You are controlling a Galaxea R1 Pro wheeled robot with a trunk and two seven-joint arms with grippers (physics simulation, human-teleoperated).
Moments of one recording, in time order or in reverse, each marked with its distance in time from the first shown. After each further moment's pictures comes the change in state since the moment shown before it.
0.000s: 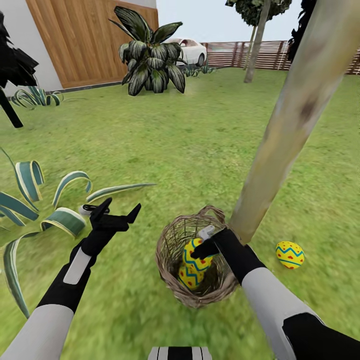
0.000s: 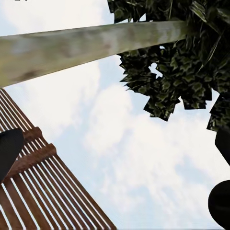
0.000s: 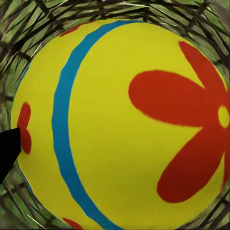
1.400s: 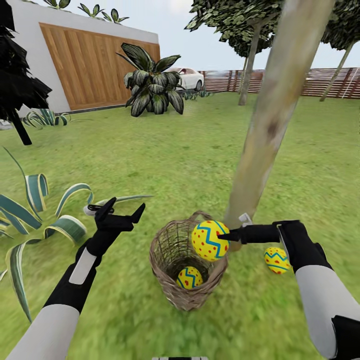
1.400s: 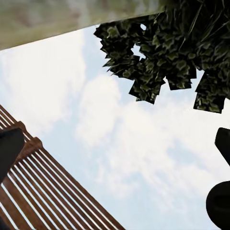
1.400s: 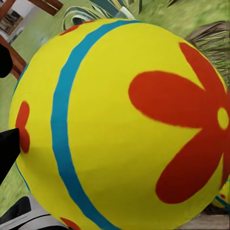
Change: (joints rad) left arm 0.000 -0.035 -0.003 0.002 -0.001 -0.003 0.003; right arm 0.000 -0.272 -0.421 -0.155 -0.005 -0.074 1.059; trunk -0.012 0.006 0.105
